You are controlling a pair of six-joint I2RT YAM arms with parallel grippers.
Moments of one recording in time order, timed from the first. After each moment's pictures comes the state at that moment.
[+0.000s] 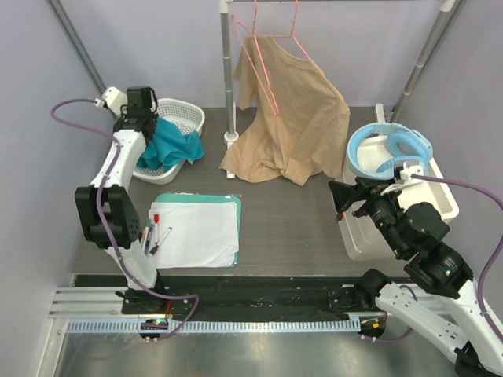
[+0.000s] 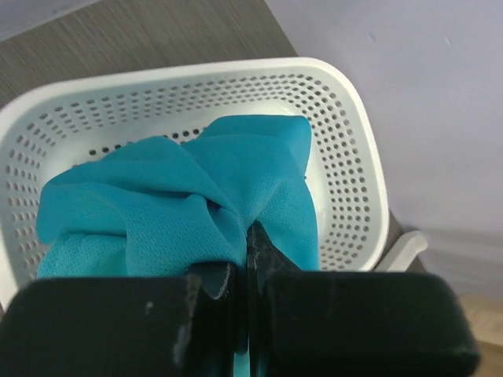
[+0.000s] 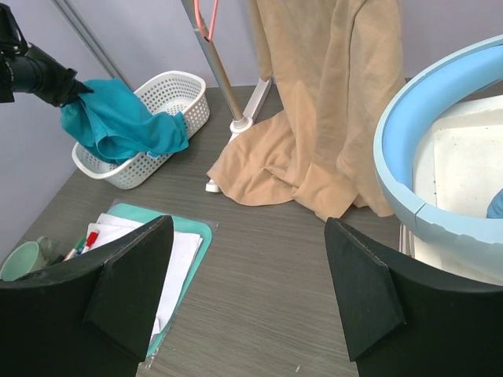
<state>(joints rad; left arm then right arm) -0.02 1.79 1.63 -0.43 -0.51 -0.86 0.69 0.48 0.92 -0.46 0.34 0.33</state>
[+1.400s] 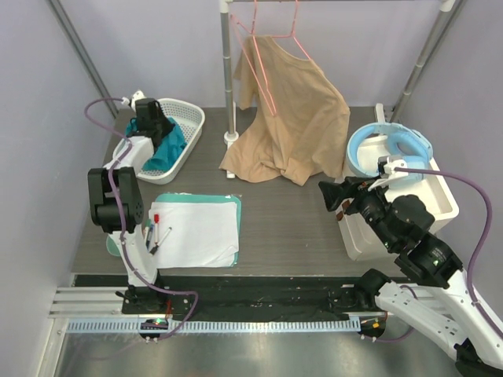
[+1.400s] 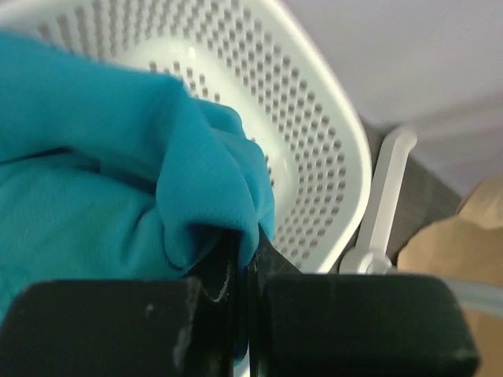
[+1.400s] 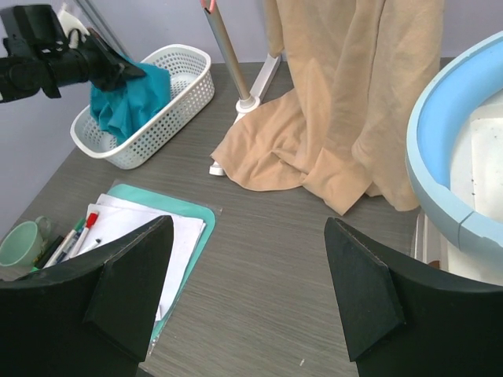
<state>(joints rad) 0.02 1.95 1.51 0.02 -0.11 -0.55 0.69 0.53 0.90 -0.45 0.29 0.33</state>
